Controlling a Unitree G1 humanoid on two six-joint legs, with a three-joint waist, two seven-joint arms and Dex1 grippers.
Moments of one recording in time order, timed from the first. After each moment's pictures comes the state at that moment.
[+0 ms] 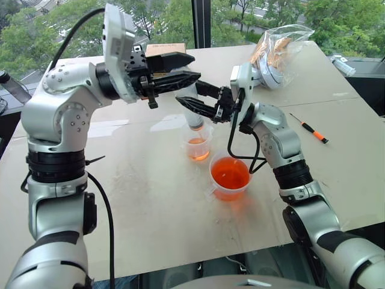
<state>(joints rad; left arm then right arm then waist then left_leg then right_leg) -0.87 0.74 0.09 -0.05 -0.65 0.58 -1.11 -0.86 -0.05 0.13 0.24 0.40 0.15 0.93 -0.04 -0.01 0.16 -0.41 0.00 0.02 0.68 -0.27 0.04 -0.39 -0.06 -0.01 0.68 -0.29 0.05</state>
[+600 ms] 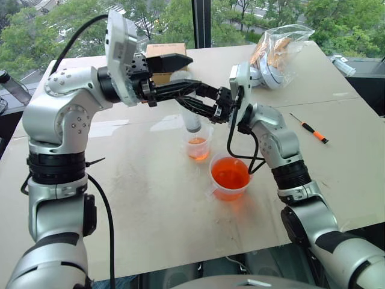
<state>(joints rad) -0.86 0.73 0.09 -0.04 -0.65 0.62 -1.09 -0.86 -0.03 0.10 0.20 0.45 0.19 0.92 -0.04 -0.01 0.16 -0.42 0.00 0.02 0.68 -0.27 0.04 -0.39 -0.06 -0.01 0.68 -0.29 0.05</state>
